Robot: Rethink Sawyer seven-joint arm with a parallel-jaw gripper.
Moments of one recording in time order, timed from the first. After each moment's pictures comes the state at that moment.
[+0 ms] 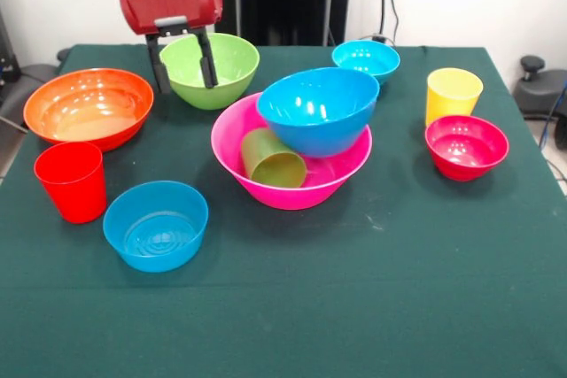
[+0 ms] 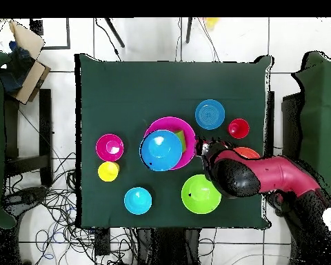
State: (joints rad) arm -1.09 -0.72 0.81 1.95 -0.74 0.35 1.99
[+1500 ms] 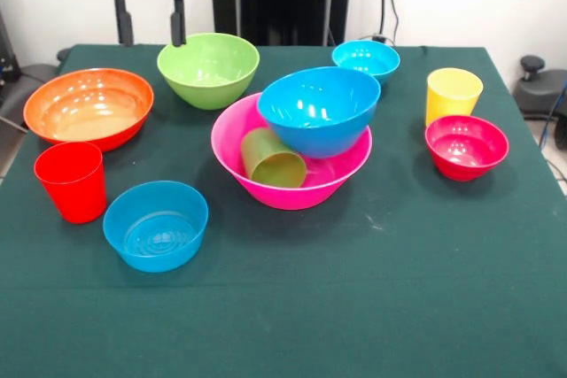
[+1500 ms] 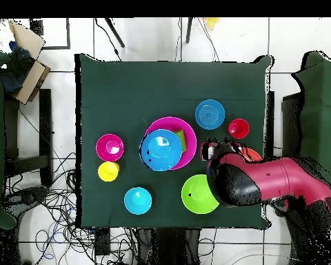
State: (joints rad) arm -1.05 -0.94 0.80 1.99 -0.78 0.41 1.99
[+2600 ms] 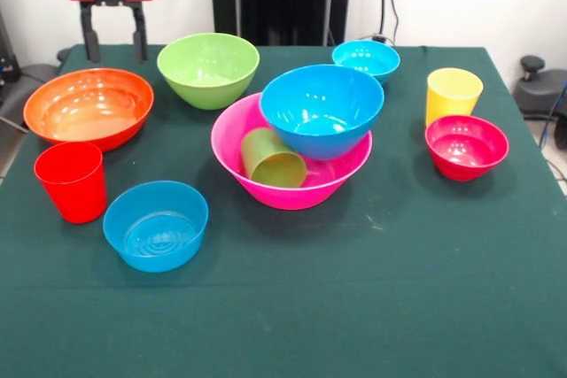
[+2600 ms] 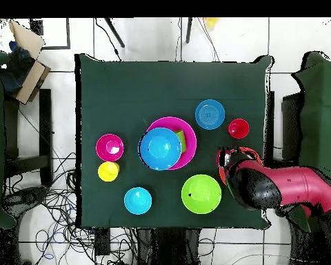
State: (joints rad) arm -1.17 -0.82 0.81 1.96 -0.81 0.47 1.93
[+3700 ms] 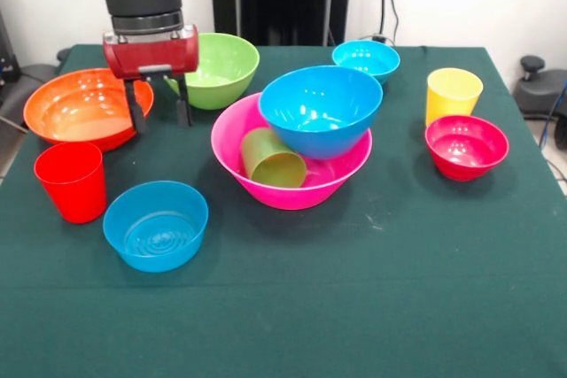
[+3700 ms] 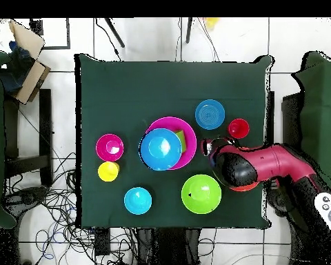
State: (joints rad) arm -1.08 -0.59 0.81 1.82 -0.97 0.49 1.88
